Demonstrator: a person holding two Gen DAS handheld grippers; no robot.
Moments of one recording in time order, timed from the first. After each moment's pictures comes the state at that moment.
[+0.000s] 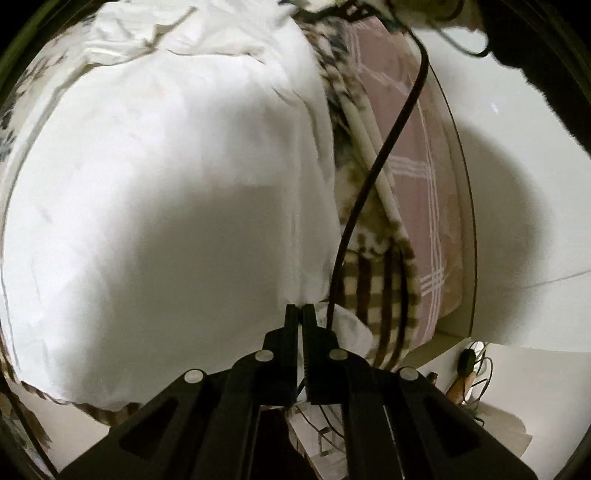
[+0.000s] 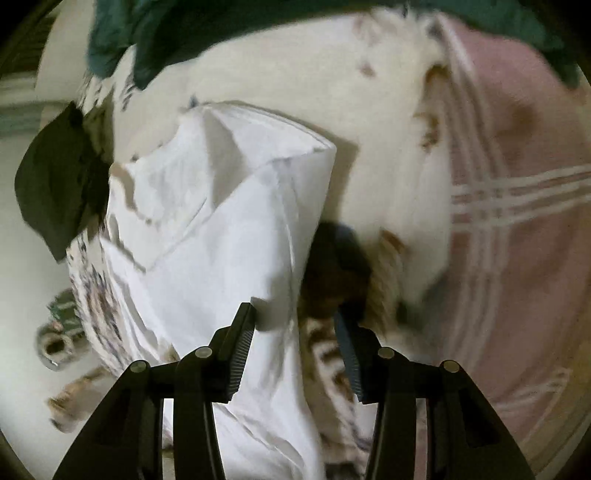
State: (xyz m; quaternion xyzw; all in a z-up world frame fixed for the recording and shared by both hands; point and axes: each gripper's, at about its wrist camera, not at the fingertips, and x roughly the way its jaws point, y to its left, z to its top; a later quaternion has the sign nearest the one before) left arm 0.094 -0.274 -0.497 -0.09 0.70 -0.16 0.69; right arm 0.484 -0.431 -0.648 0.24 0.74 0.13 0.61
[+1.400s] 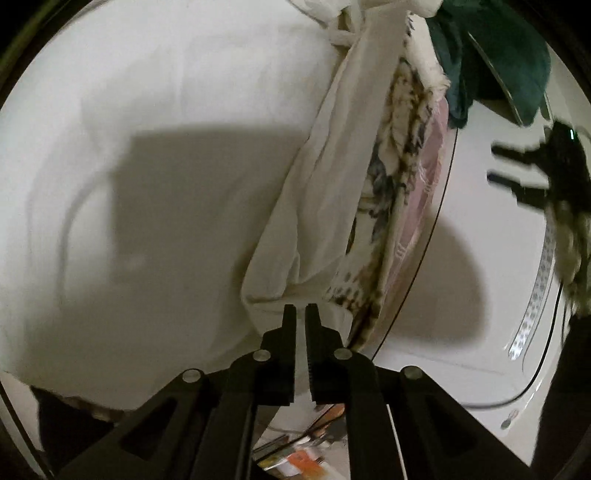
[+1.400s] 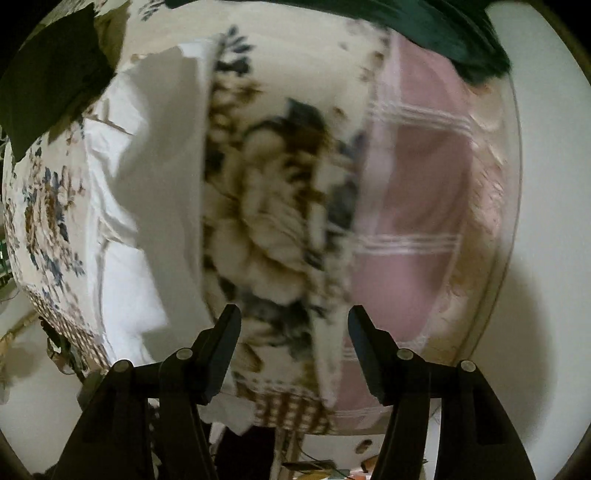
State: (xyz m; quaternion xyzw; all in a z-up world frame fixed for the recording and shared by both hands) left arm 0.138 -0.140 -0.548 -0.39 0.72 -0.14 0.56; right arm 0.392 -0.429 -0.501 0.02 0.81 0.07 0.58
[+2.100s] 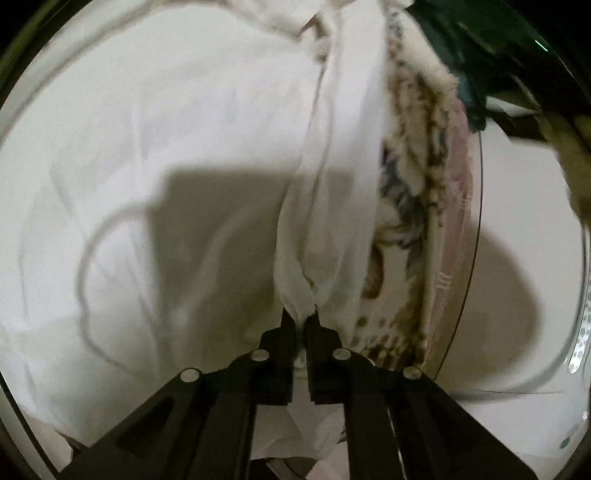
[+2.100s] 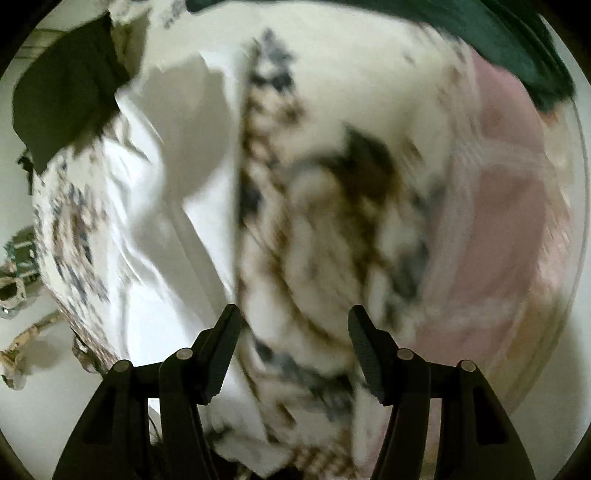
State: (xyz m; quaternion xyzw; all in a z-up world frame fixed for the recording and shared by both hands) left arm 0.145 -0.179 -0.541 -0.28 0.69 -0.08 0.67; right arm 0.437 -0.383 -0.557 0.09 0.78 0.14 0.61
